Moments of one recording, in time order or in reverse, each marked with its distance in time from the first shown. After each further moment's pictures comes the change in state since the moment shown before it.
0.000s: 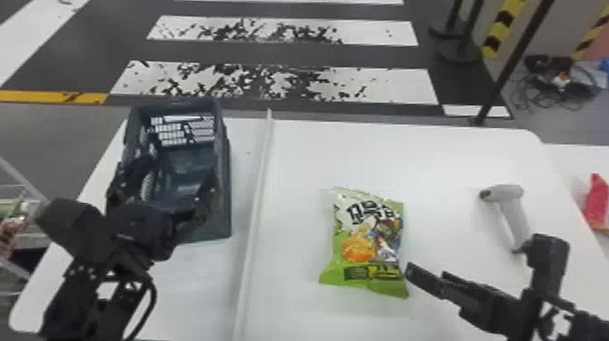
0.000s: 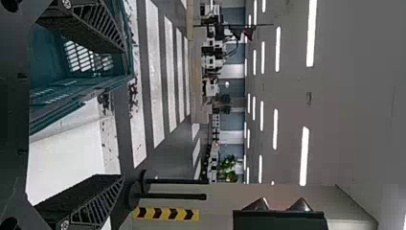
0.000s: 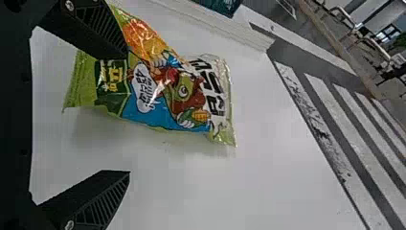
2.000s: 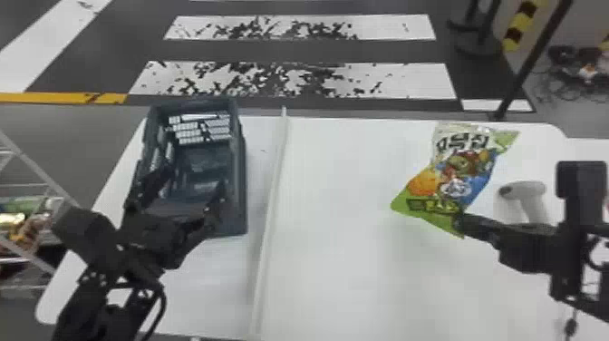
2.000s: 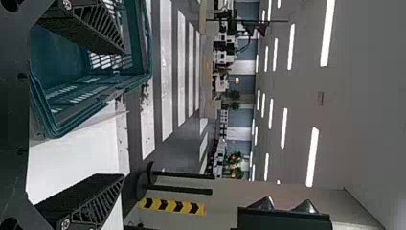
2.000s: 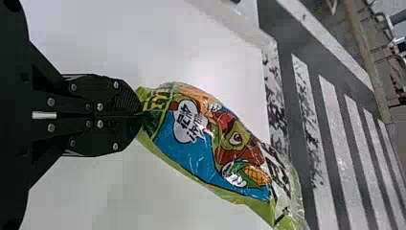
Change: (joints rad) left arm 0.030 0.013 0.033 0.020 0.064 0.003 -0.046; right arm -0.172 -0.093 0.084 -0.168 0.322 0.170 0.018
